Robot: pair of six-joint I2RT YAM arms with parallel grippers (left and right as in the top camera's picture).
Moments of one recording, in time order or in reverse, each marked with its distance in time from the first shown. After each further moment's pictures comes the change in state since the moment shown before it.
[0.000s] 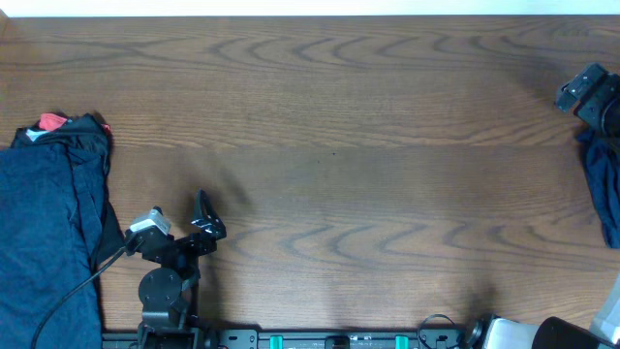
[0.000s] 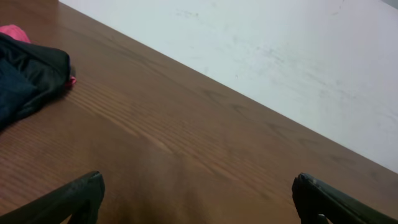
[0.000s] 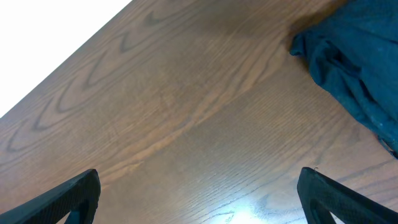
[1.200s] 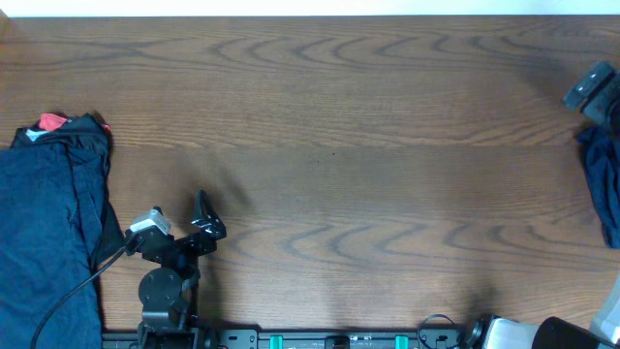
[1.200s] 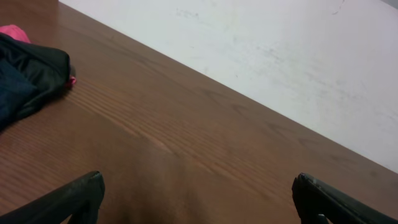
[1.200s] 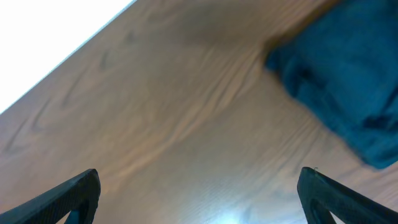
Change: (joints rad) left arm 0.000 0.000 0.000 0.000 0.000 0.000; right arm 0.001 0.000 -0.001 0.055 0.119 0.000
